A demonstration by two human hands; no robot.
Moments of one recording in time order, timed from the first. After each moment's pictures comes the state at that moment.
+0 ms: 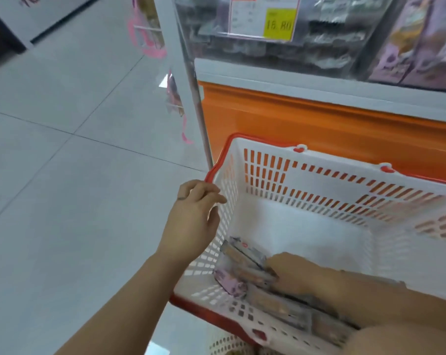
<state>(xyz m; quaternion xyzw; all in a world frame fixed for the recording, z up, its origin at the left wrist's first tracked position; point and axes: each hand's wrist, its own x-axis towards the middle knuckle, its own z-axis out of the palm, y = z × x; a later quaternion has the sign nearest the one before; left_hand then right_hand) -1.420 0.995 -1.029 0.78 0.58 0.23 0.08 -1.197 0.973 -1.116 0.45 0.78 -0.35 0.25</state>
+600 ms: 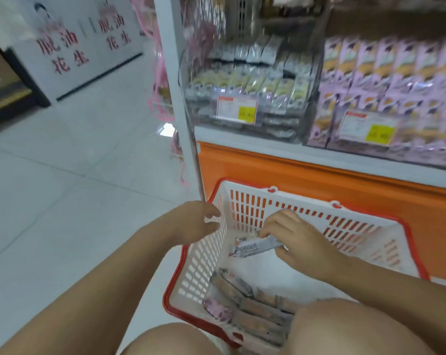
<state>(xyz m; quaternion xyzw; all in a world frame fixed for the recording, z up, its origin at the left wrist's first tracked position) -1.404 1.015 -0.911 0.76 0.59 -0.05 0.27 -1.154 0.993 -0.965 0.37 0.91 -0.07 -0.18</state>
